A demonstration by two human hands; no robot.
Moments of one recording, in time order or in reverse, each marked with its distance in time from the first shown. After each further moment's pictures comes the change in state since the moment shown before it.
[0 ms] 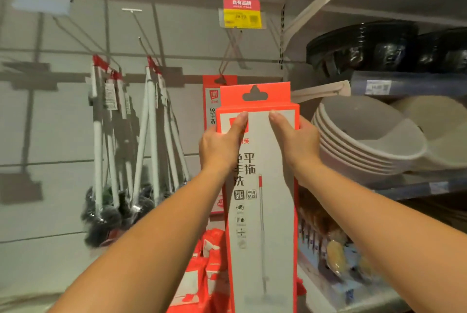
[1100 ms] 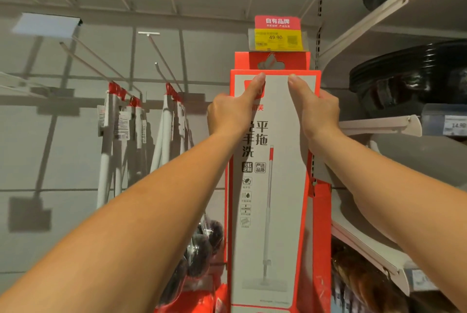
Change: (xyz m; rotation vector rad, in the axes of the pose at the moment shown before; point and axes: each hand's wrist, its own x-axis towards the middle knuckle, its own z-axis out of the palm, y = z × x) left_hand 0.146 0.057 0.017 0.089 0.116 0.153; right_hand 0.131 -0.034 0.069 0.228 -0.052 -0.066
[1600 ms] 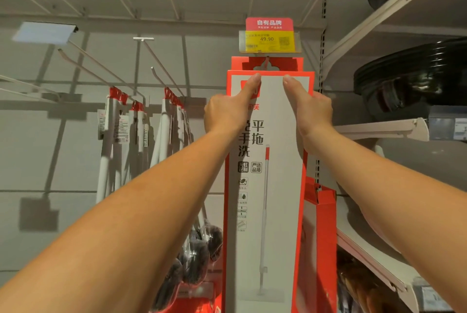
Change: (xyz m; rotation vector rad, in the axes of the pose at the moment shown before) left_hand 0.008 0.003 0.015 0.058 0.037 0.001; right_hand 0.021 0.010 -0.005 0.051 -0.050 0.078
